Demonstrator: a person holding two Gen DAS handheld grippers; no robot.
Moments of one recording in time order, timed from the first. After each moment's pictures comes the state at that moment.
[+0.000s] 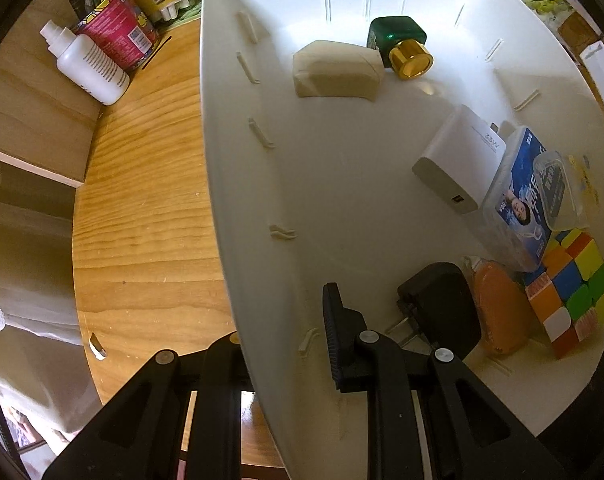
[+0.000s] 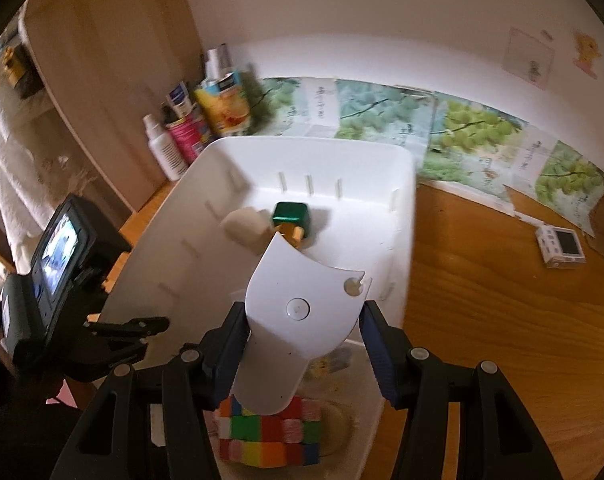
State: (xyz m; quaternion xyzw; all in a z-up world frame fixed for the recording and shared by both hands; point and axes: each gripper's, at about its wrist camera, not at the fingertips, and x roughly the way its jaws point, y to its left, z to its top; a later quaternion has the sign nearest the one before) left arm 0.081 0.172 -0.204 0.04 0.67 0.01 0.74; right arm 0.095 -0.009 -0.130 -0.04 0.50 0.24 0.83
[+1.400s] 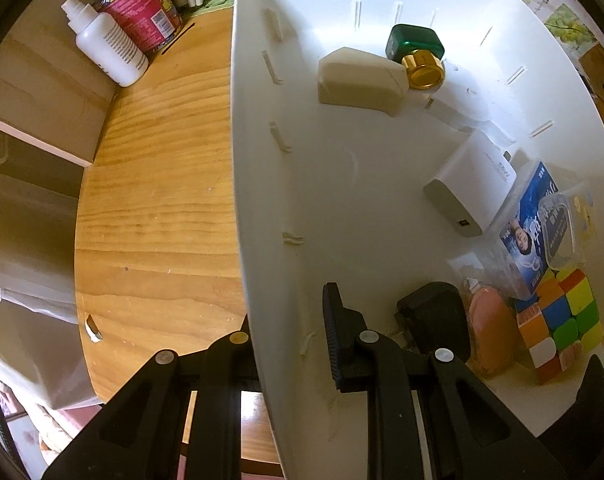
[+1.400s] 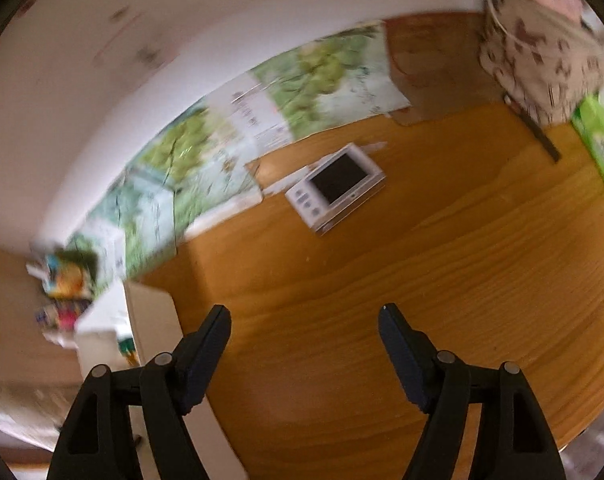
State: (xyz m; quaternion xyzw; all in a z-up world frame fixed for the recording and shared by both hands) left arm 0.088 0.191 -0.198 0.00 0.67 0.05 0.74; right arm 0.216 -0.266 -0.137 0.24 0.61 -0.02 0.76
